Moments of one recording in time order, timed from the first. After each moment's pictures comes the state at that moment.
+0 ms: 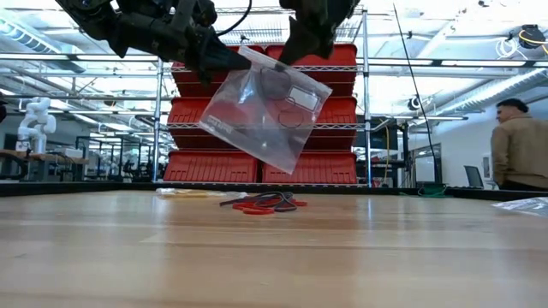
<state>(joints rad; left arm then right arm) 0.27 1.18 0.63 0.33 0.25 0.03 -0.09 1.66 1.48 -0.59 0.16 0.04</state>
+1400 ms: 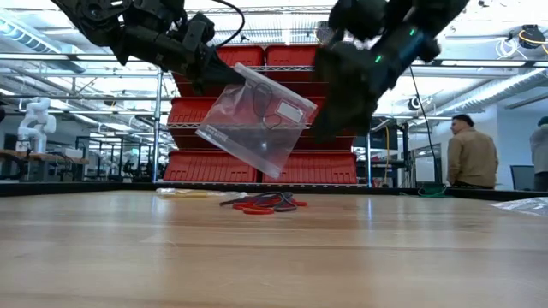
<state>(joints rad) 0.42 1.18 0.63 0.31 0.25 0.02 -0.05 1.60 0.89 -0.08 -0.05 0.37</state>
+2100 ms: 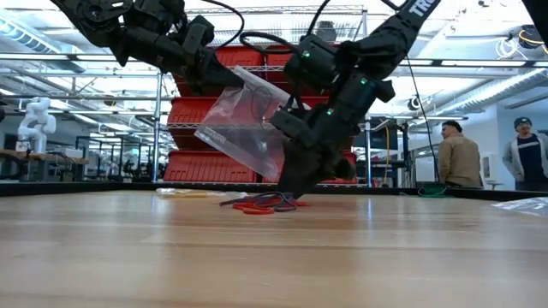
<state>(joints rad) 0.44 1.18 0.63 0.29 0.26 0.03 -0.08 1.94 1.07 -0.09 0.02 0.58</state>
